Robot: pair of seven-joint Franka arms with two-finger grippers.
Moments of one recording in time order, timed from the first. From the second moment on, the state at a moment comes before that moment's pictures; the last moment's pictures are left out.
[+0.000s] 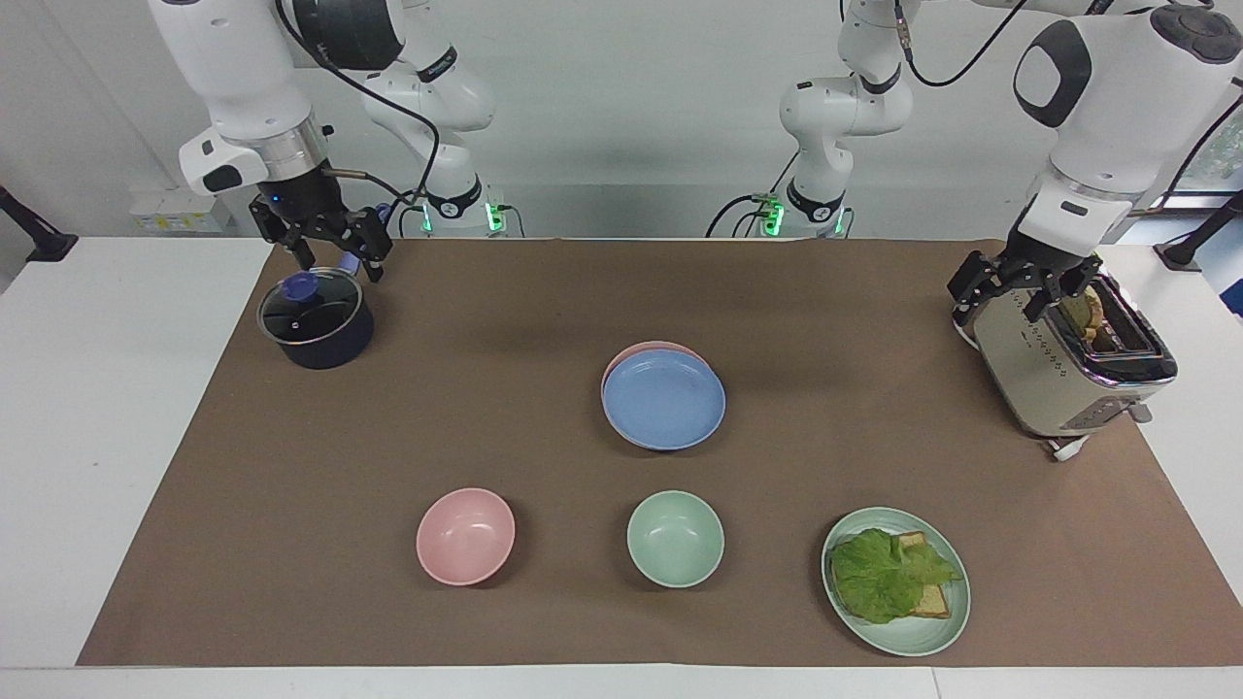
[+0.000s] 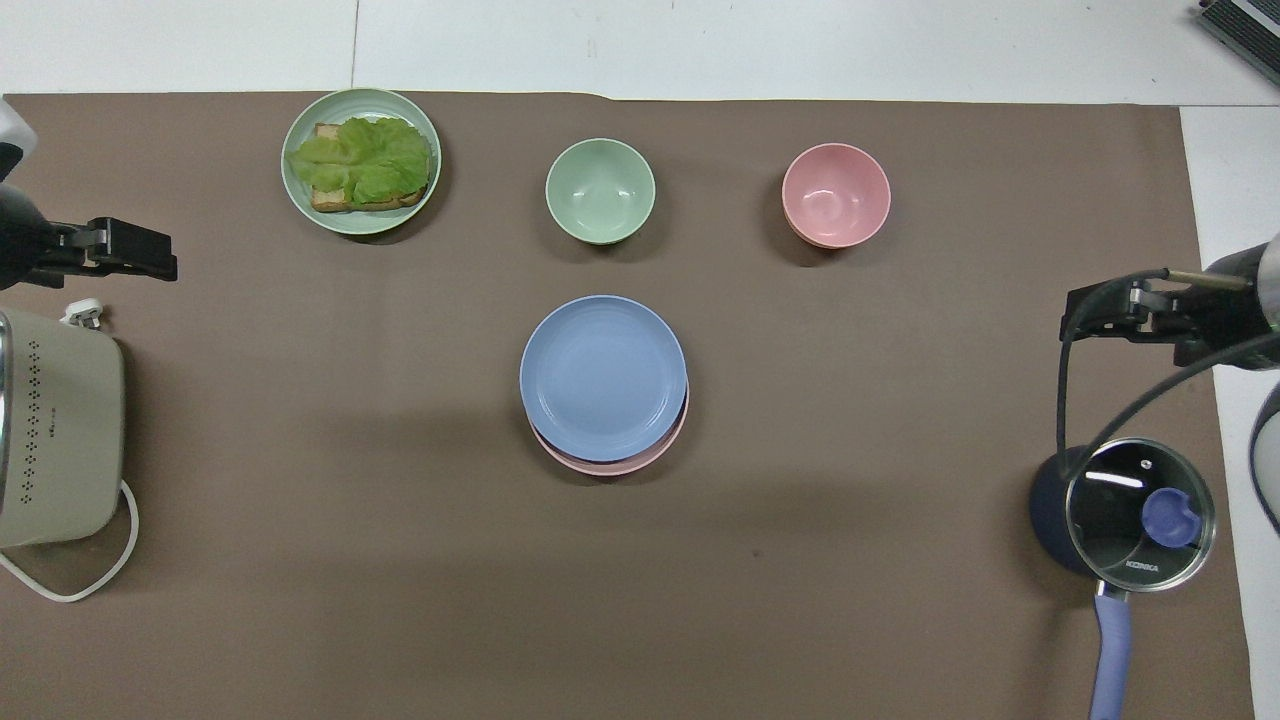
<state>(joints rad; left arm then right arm) -0.01 0.06 -0.04 -1.58 0.00 1.74 -0.05 -0.07 -0.04 0.10 -1.62 -0.01 1.58 0.25</state>
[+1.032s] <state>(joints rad) -0.01 0.06 -0.04 -1.58 0.00 1.74 -0.05 -0.06 0.04 0.11 -1.47 -0.02 1.45 0.24</state>
